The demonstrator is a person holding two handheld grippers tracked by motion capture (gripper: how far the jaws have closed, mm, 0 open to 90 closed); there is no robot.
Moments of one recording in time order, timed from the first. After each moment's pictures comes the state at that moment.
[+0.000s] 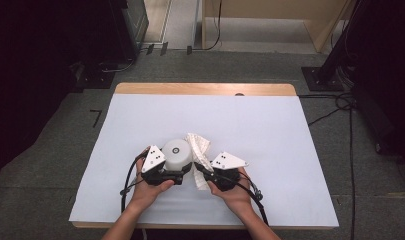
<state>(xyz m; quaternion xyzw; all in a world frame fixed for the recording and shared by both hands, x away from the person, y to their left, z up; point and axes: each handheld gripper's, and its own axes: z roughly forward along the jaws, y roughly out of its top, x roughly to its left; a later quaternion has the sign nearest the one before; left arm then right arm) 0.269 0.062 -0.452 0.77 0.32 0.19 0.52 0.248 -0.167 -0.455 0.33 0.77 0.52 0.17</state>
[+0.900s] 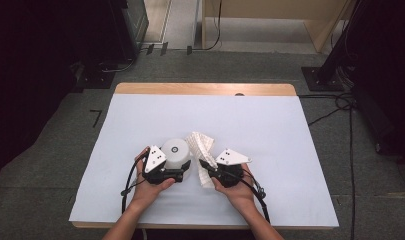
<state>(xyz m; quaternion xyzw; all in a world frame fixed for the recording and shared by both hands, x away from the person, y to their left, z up) 0.276 0.063 -0.466 0.77 0.34 0.22 0.50 0.259 -0.178 -0.464 0.36 0.77 0.50 0.17</state>
